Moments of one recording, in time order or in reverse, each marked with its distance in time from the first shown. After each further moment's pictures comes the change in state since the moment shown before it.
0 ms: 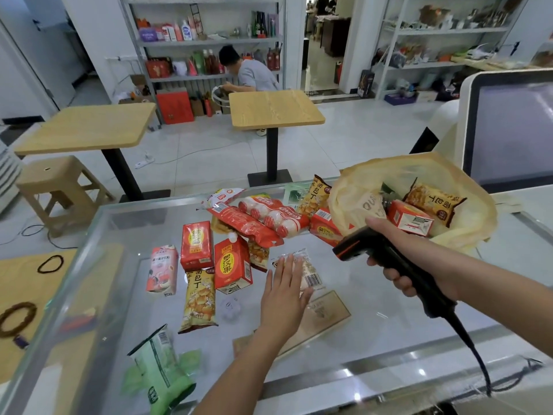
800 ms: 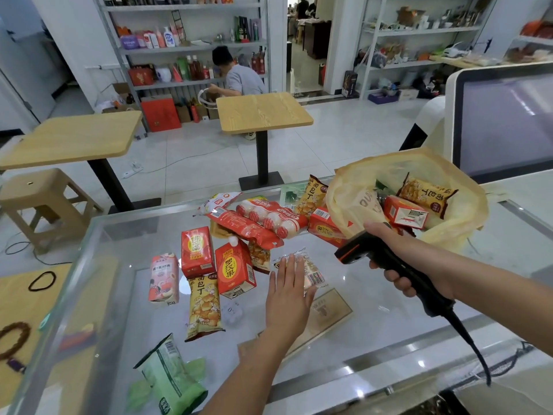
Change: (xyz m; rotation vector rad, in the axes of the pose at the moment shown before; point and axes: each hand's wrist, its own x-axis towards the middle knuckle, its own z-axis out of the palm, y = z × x) left_hand 0.002 -0.003 0.007 -0.018 0.081 0.005; right_hand -0.002 0.006 0.013 -0.042 0.066 0.038
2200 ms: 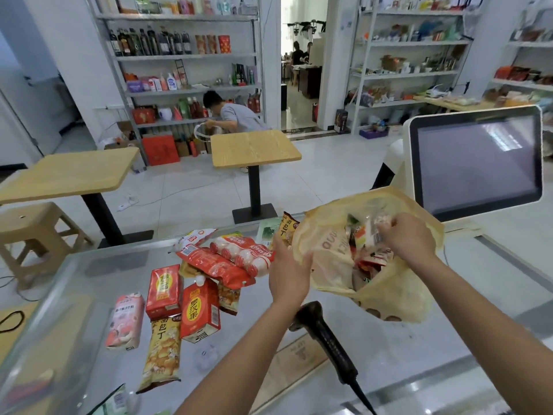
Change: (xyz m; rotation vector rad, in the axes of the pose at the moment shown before) left_hand 0.092 0.102 -0.088 -0.606 0.154 -0.331; right_hand 0.113 -0.005 -0.104 -0.396 0.910 -0.352
